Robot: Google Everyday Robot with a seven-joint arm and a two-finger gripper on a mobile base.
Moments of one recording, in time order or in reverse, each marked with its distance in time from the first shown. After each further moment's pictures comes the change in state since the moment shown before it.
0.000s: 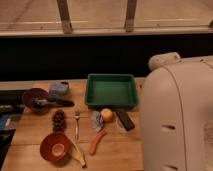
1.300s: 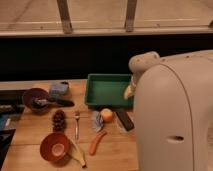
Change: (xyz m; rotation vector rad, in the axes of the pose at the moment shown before) arm 0.035 0.126 -0.026 -0.099 -0.006 -0.304
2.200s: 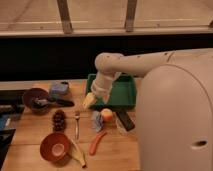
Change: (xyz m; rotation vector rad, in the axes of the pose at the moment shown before) arm 0.046 0.217 -0.036 -0.404 0.096 -0.504
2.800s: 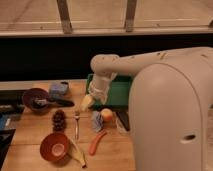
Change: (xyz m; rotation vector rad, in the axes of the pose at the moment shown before) arm -0.014 0.012 0.022 0.030 0.043 -0.054
